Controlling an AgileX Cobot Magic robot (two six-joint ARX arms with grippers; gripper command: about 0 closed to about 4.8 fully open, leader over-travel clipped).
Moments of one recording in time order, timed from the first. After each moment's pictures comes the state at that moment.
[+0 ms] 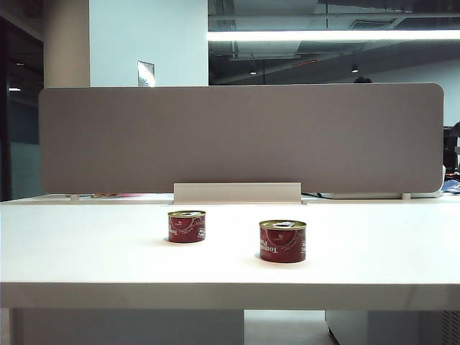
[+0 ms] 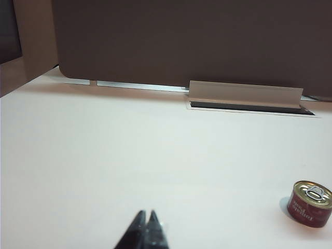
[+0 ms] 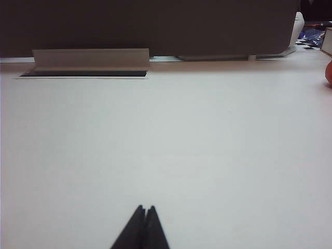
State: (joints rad) left arm -0.03 0.00 0.00 0.05 0.02 -0.06; right arm 0.02 0.00 0.01 -0.07 0.00 0.02
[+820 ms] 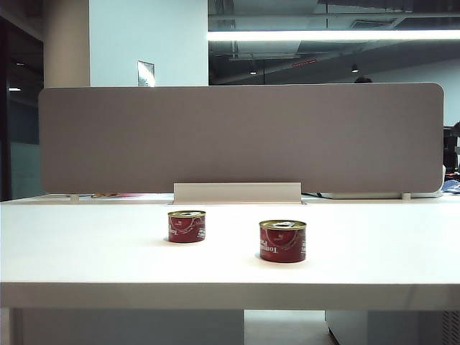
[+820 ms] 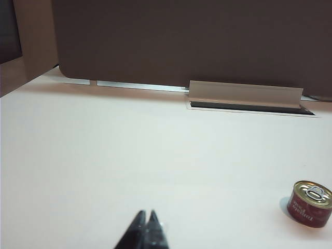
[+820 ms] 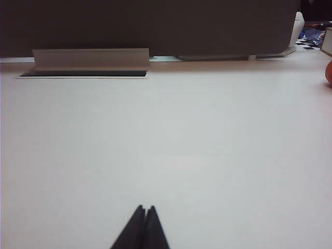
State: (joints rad) left arm -0.03 0.00 0.00 0.05 0.02 -0.06; right arm 0.02 0.00 0.01 -0.07 0.00 0.02
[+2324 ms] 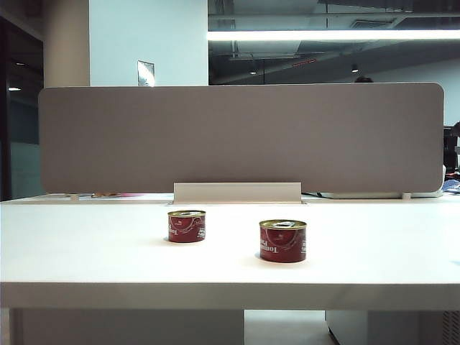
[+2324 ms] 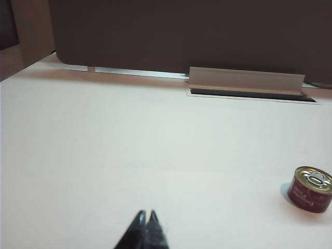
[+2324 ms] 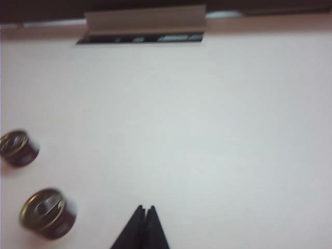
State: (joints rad) left arm -0.03 0.00 0.00 0.00 0.03 -0.06; right arm 0.05 0.66 0.49 -0.17 -0.20 0.07
